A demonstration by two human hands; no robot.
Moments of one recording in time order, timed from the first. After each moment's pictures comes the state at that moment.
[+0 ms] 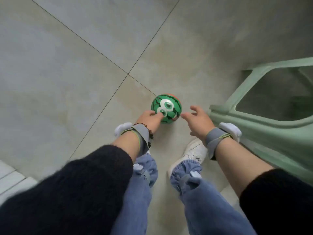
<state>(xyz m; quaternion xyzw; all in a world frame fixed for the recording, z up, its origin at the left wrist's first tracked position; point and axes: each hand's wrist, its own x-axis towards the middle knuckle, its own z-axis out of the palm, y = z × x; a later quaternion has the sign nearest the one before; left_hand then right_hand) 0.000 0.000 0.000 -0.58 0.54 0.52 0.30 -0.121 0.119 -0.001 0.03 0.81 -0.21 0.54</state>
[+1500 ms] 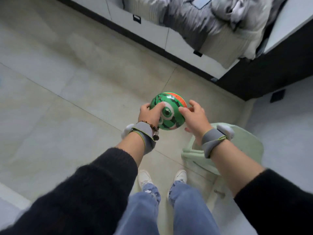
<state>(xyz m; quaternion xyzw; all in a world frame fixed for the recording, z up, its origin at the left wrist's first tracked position) -0.120 -0.122 0.527 -0.56 0.47 0.69 0.00 -0.202 -0.007 0.538 0.01 0.84 -0.42 0.34</state>
